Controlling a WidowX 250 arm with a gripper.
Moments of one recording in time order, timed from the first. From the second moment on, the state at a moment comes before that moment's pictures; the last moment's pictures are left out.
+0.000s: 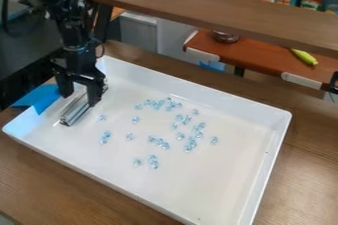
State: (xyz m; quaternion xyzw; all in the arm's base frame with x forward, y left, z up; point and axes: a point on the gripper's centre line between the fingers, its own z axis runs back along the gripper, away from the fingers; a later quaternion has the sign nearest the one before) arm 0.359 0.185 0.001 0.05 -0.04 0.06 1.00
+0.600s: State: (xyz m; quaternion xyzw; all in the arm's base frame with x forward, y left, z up) arm 0.358 0.186 -0.012 0.06 -0.03 0.06 1.00
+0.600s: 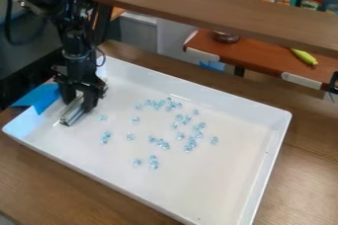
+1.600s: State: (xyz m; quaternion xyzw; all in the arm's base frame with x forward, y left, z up) arm 0.335 0.149 -0.020 0.02 0.00 0.01 1.00
